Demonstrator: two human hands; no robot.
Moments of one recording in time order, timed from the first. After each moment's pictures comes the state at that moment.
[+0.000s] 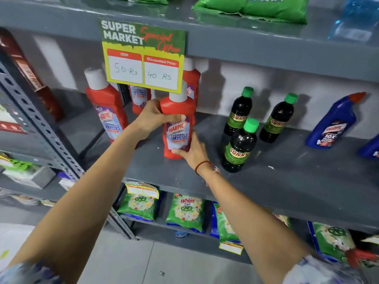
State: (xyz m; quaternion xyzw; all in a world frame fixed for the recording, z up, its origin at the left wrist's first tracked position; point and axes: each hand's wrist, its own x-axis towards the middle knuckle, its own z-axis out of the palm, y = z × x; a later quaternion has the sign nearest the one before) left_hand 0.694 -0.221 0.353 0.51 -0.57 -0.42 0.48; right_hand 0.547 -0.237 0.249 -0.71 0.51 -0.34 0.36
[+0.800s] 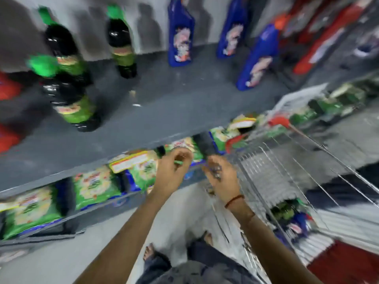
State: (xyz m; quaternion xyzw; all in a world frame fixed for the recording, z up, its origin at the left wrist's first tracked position) left_hand 0.333 -0.084 0.188 0.42 -0.66 -0.50 0.37; right_hand 0.190 -0.011 0.170 -0.45 0.72 -0.44 0.29
